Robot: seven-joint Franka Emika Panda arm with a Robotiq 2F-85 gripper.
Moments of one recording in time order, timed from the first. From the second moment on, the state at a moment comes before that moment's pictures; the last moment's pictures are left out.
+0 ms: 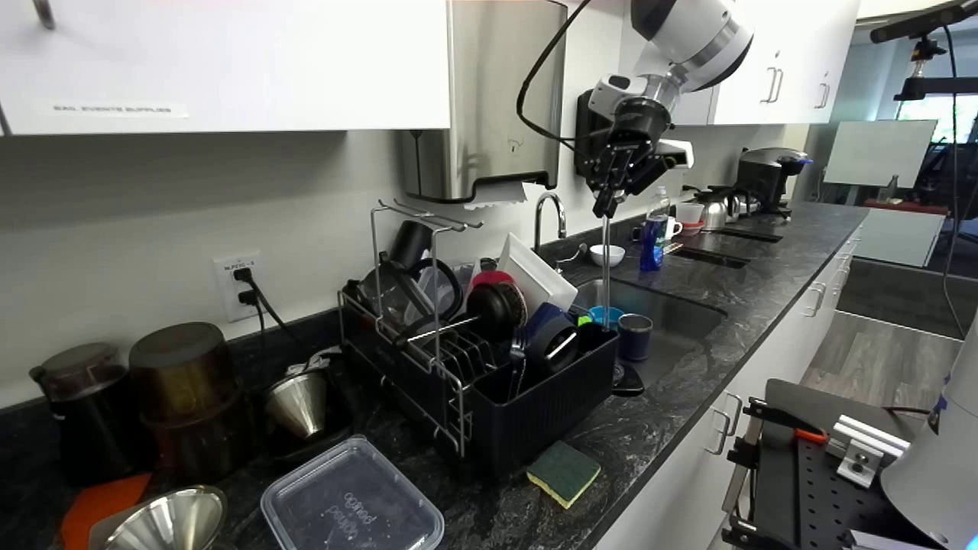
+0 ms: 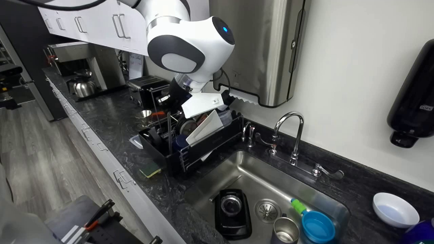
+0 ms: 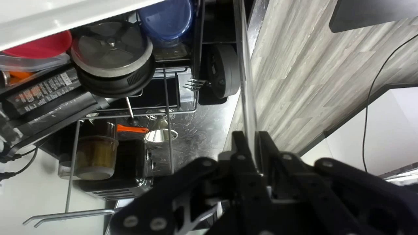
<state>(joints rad) -0.18 -0.18 -0.21 -2.31 0.69 1.79 -2.02</state>
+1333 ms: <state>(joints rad) -0.26 -0.10 -0.41 -2.25 0.82 1.84 -2.04</state>
